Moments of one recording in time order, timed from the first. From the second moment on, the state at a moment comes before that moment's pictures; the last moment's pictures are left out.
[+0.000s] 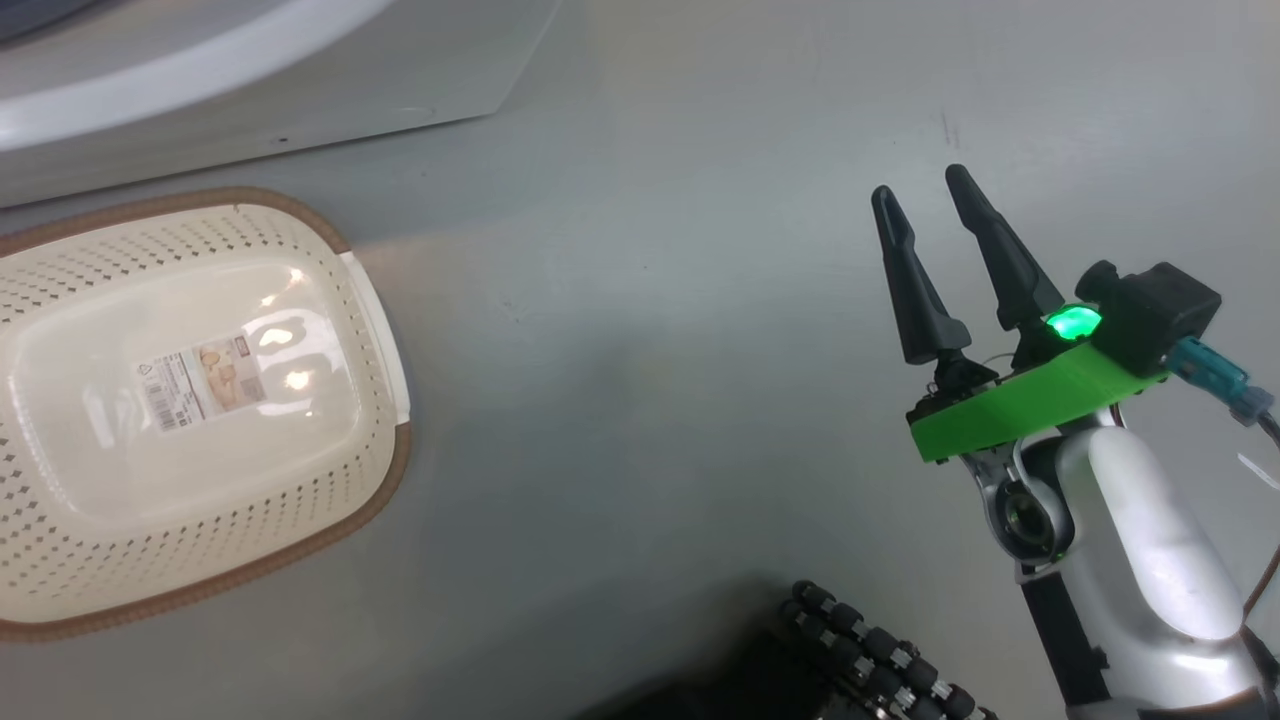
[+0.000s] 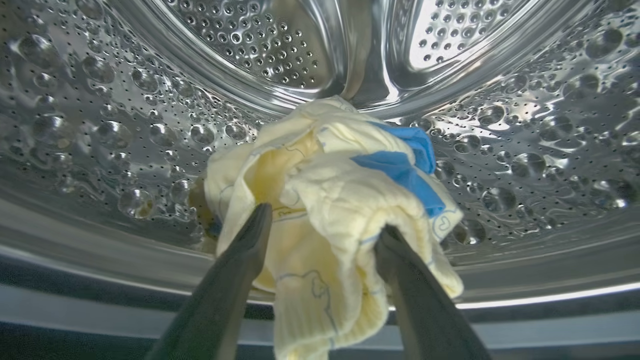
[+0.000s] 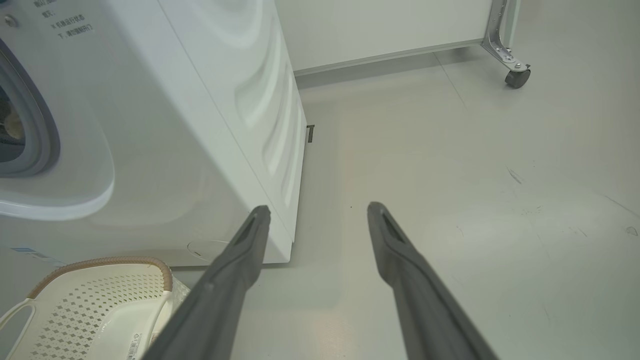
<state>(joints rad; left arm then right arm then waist) -1.33 0.69 -0.55 0.67 -0.62 0.10 0.18 -0.40 -0.04 0.19 0.20 0.36 0.13 -0.25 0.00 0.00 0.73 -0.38</state>
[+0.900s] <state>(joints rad) -1.12 0.71 -0.53 0.47 -0.73 0.15 0.18 -0.38 -0.04 0.13 0.21 0.32 0.13 -0.25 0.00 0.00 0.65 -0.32</state>
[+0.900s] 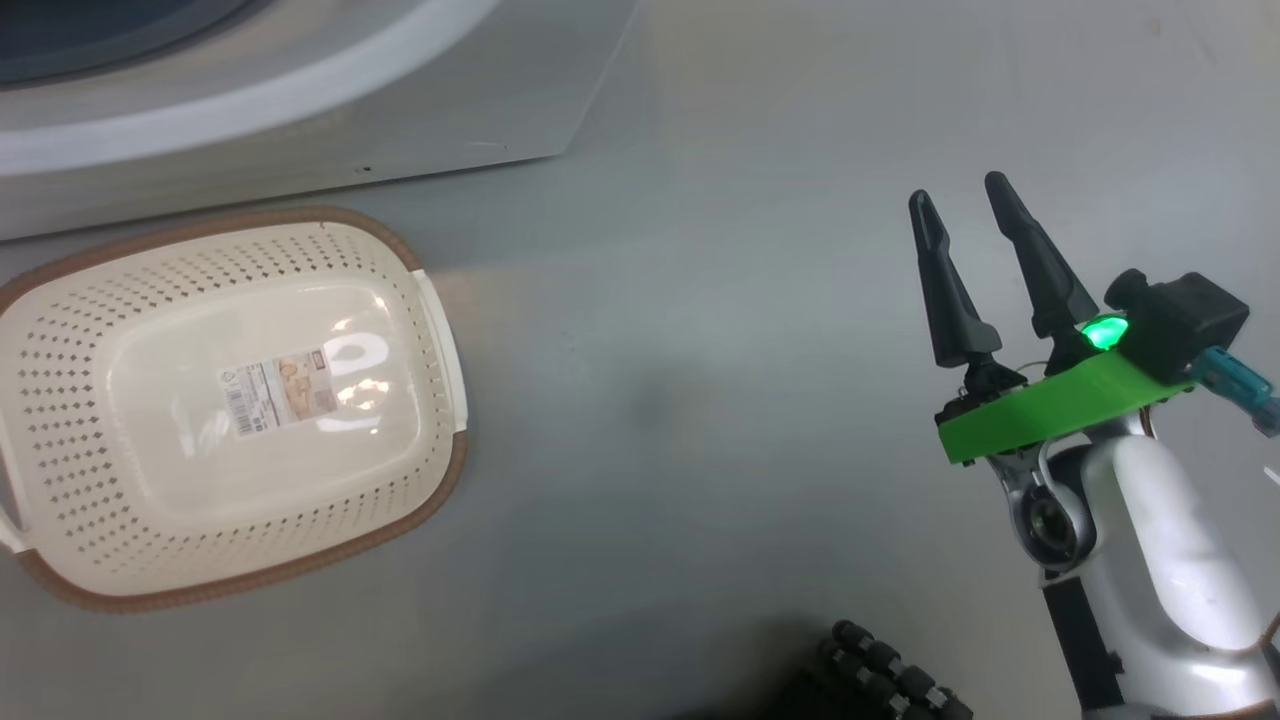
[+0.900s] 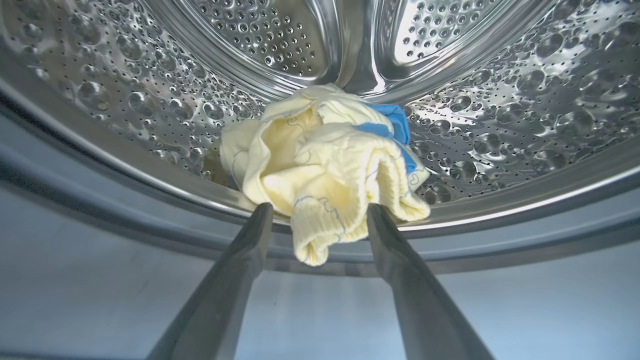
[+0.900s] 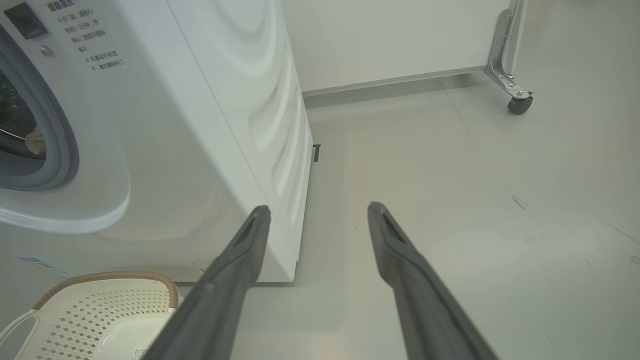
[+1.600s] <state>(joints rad) -0.56 0.61 -0.52 0.08 -0.73 0.25 -0.16 -0.30 -0.04 0.02 0.23 0.20 0.13 -0.25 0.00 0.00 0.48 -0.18</state>
